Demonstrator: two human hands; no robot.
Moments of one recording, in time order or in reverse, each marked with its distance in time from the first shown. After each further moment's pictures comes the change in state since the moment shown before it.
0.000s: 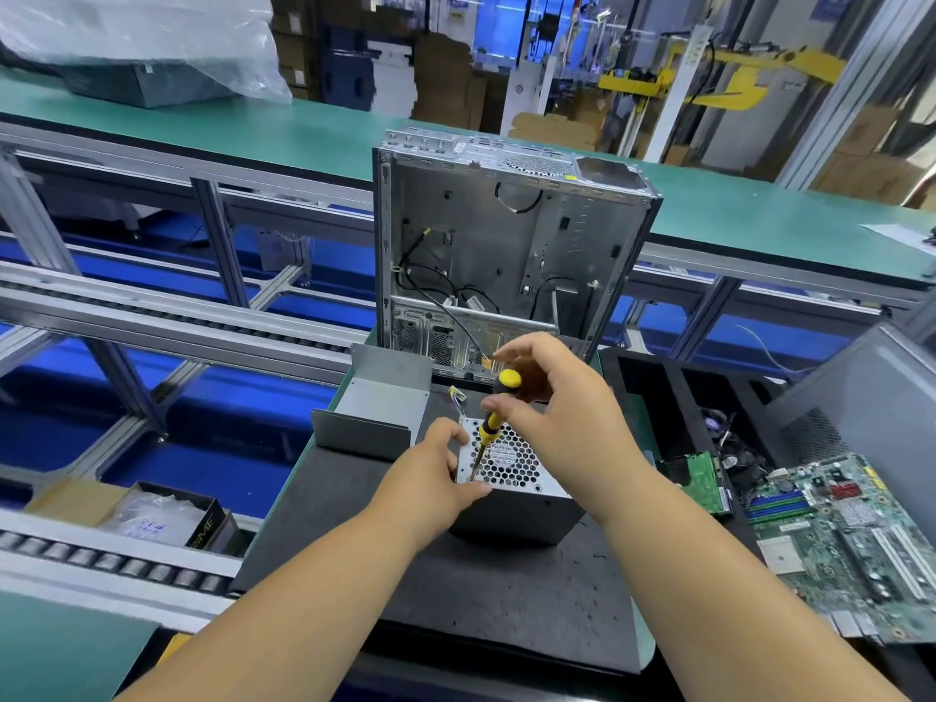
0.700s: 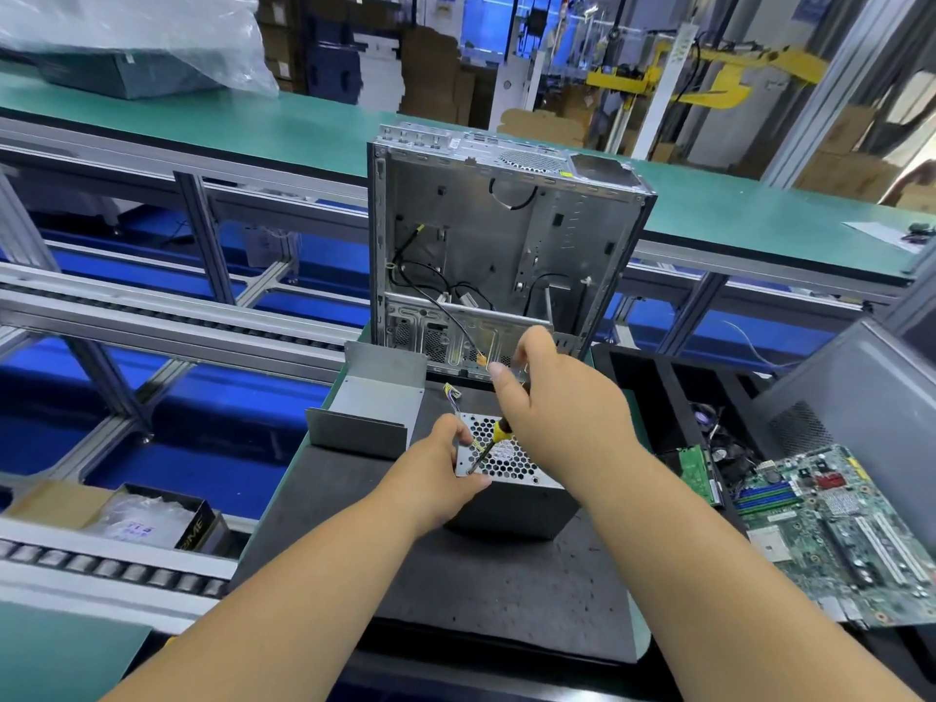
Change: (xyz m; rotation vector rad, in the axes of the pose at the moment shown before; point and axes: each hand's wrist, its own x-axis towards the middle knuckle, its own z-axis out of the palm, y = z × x) left_hand 0.010 0.000 0.000 0.028 -0.091 -0.001; right_hand 0.012 -0.003 0.007 -0.691 -0.007 0.069
